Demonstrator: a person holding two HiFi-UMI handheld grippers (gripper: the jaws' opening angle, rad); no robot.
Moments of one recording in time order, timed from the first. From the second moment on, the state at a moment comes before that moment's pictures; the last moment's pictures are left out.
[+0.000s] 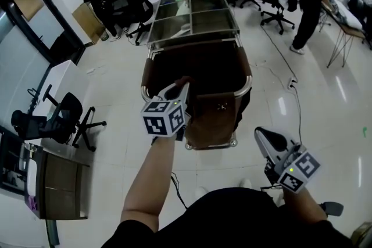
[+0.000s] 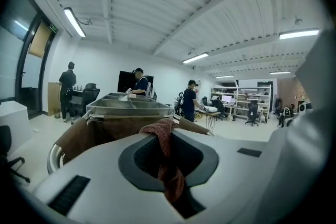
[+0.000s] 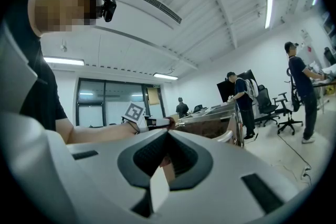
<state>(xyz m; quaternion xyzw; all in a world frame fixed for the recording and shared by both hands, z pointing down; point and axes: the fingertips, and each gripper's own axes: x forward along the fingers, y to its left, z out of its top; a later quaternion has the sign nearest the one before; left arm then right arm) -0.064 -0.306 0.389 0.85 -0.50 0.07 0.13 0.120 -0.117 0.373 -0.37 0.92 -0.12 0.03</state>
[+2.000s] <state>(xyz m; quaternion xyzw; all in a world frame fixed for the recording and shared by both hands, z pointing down) -0.102 -0.150 0.370 0.88 -0.46 -0.04 0.13 0.048 -0.118 0.383 -0.30 0.95 -0.13 0.02</state>
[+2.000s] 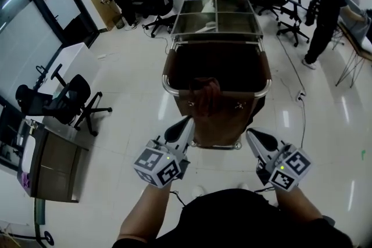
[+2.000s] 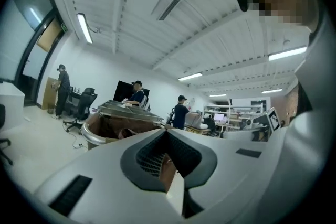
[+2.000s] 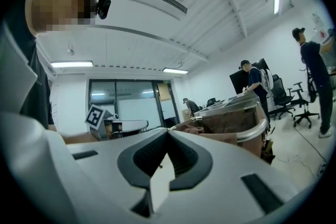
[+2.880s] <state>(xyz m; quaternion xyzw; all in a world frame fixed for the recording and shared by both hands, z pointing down) -0.084 -0.078 0.407 0.87 -0.49 0.00 0.11 0.021 -0.097 0.410 -0.31 0.94 -0.13 -0.03</state>
